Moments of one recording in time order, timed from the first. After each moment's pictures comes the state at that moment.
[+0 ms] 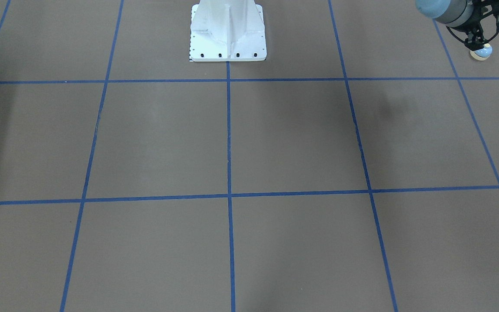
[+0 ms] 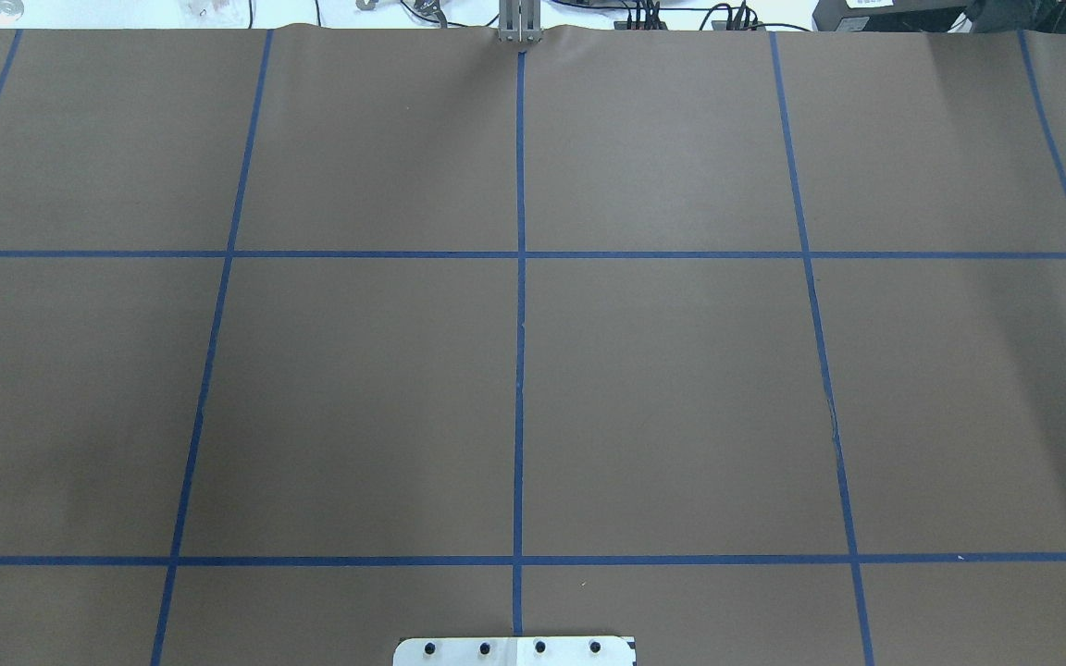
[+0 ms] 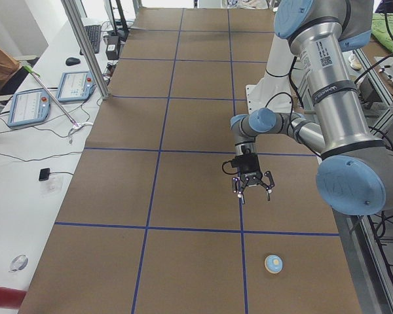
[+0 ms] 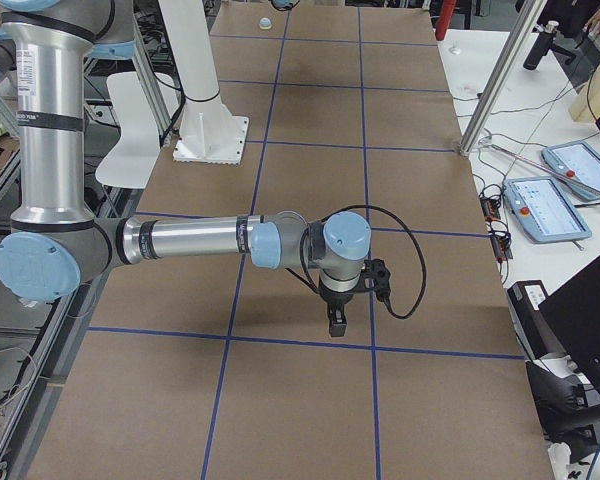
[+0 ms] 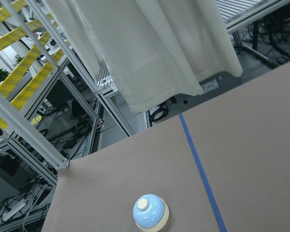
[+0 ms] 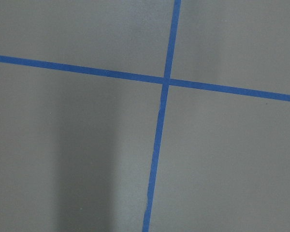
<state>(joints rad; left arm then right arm) -0.37 -1.11 -2.23 -1.00 -1.64 -2.48 1.54 -1.63 1.73 -1.65 2.32 -0.08</state>
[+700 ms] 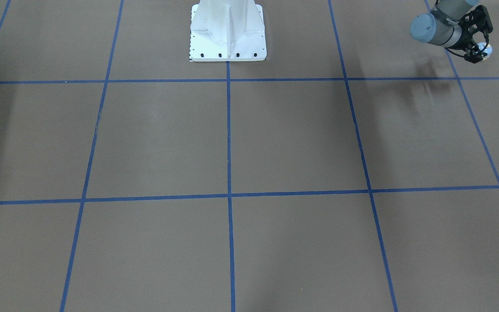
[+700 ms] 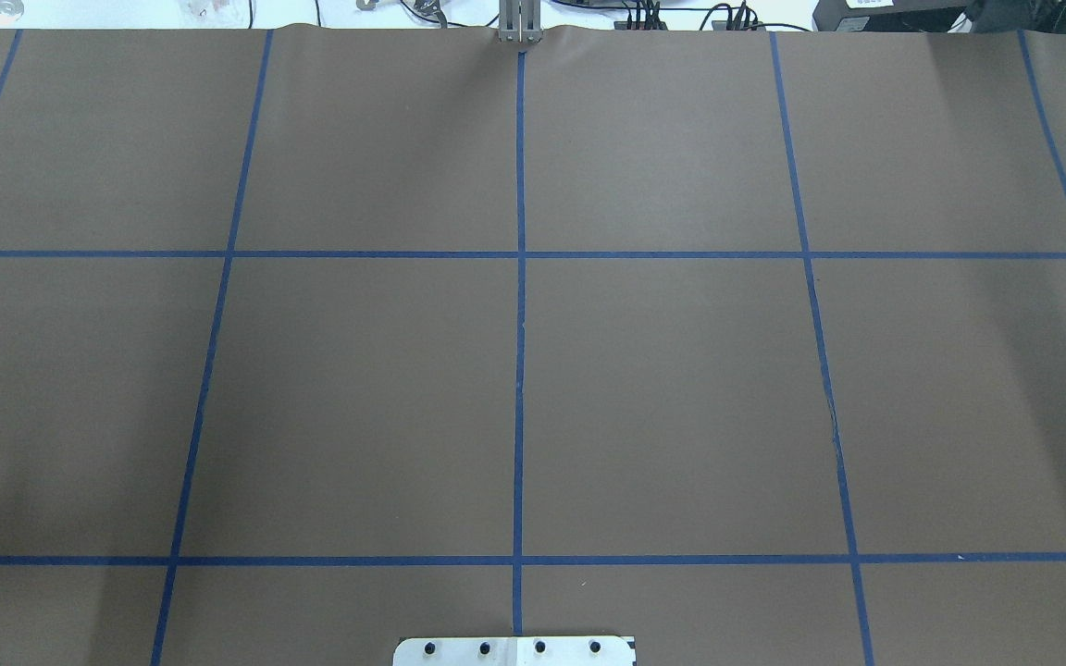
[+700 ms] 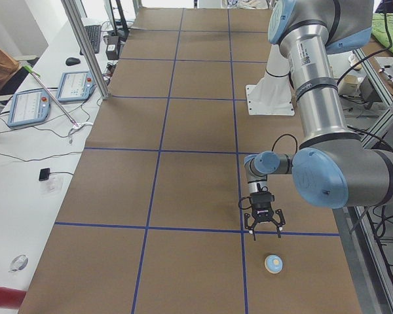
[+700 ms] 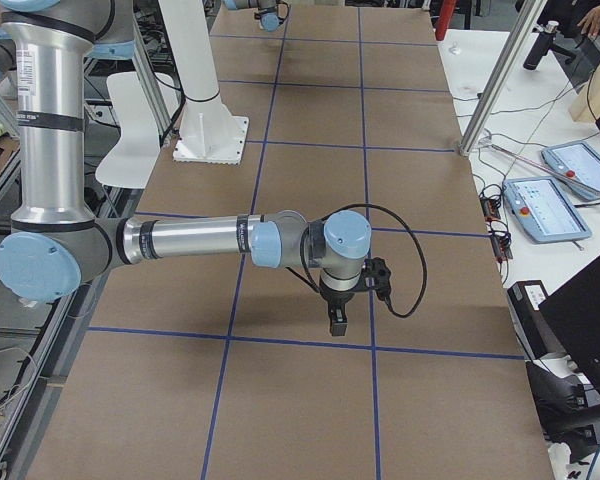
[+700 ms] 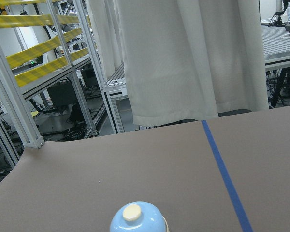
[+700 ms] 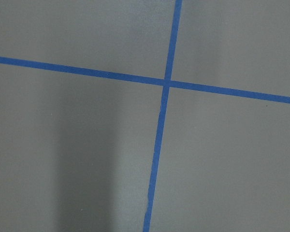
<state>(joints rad) -0.14 -1.06 -1.93 -1.29 -1.68 -2.88 1.54 -1.63 1.73 -1.65 2.32 -0.08</state>
